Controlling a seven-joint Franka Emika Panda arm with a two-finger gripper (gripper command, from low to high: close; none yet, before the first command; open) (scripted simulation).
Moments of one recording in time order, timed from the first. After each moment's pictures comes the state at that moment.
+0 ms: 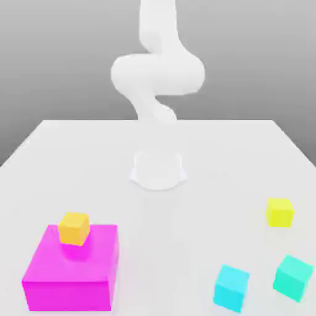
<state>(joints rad) 0.04 -0.72 0.06 -2.35 -0.03 2.35 0.77</state>
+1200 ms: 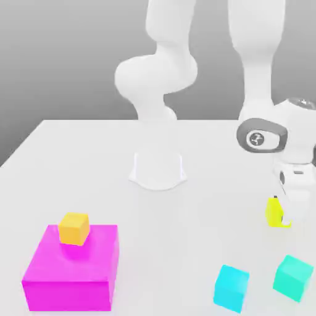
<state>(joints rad) 0.70 0.30 0.19 -2.72 -0.42 3.01 0.61</state>
